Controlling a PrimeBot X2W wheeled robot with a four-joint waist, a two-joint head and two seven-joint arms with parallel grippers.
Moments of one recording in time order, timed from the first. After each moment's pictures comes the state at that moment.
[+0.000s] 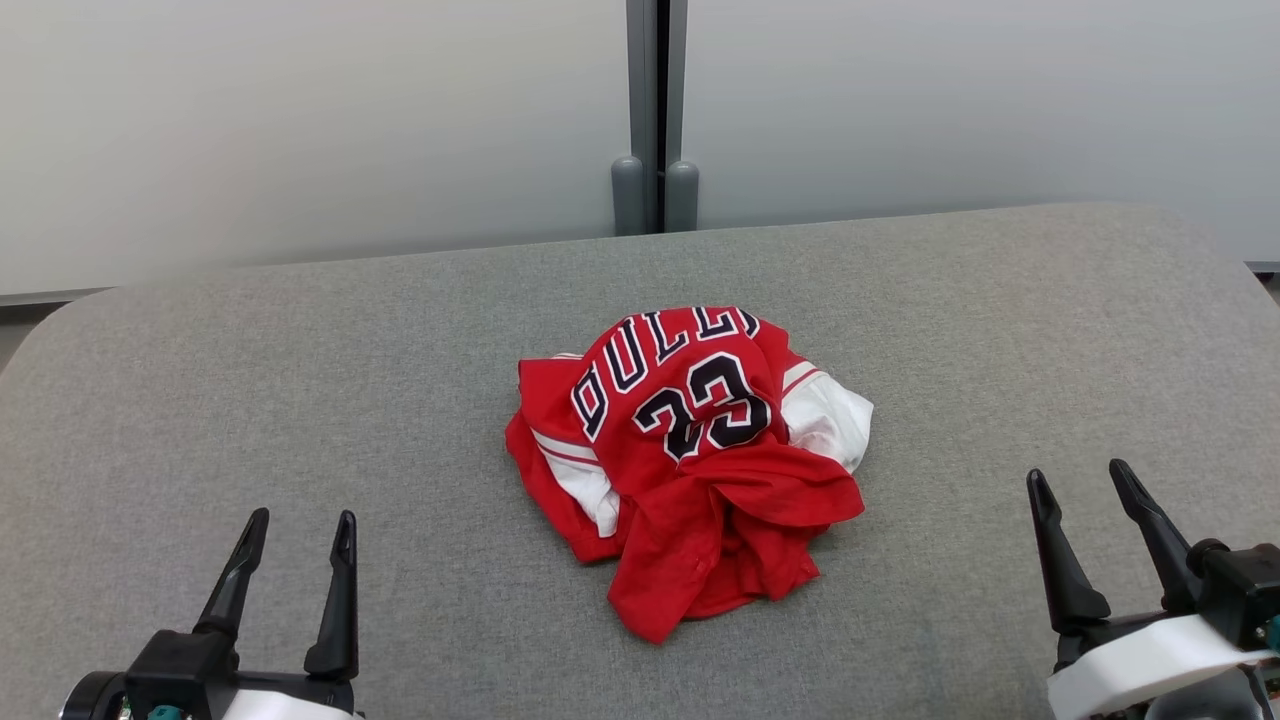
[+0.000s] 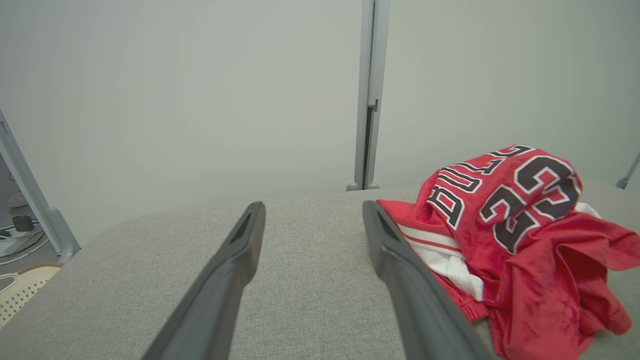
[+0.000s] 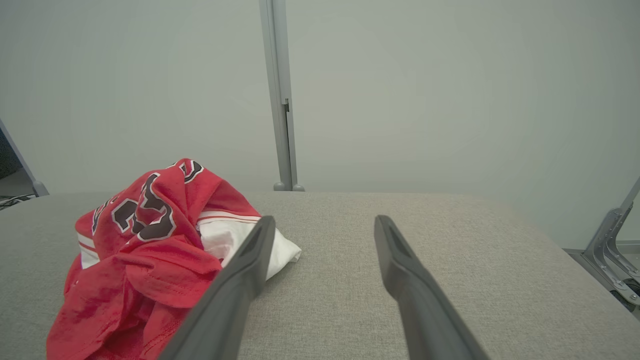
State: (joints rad) left arm 0.08 0.33 -0.26 0.02 -0.40 0.17 -0.26; right arm 0.05 -0.16 0.04 0.00 0.19 0.13 0.00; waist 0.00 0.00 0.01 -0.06
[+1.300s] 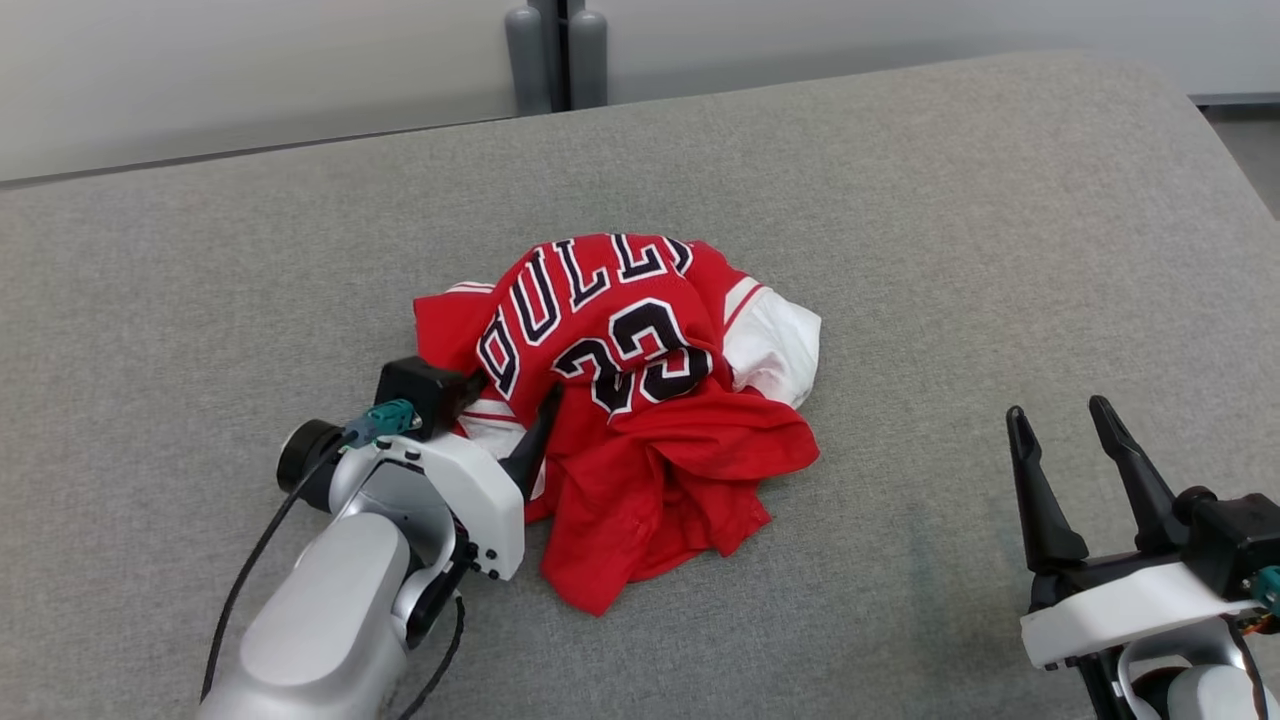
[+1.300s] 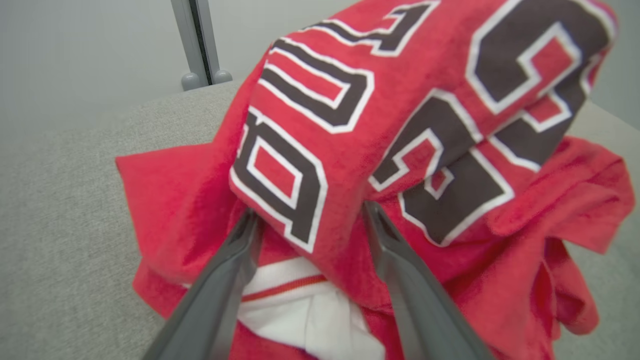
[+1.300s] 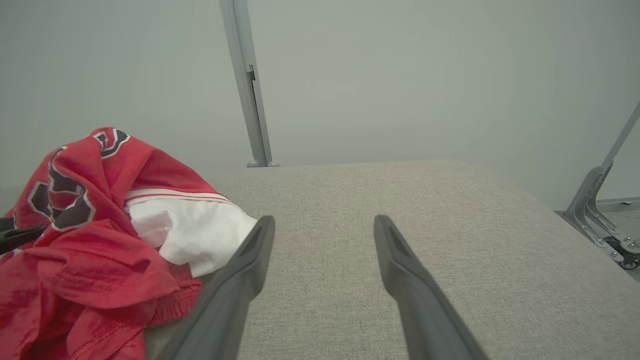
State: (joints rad) left arm -0.52 0.15 -0.52 0.59 -0.44 -0.10 0.00; right arm -0.06 -0.14 0.07 0.04 0.21 0.13 -0.05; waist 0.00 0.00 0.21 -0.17
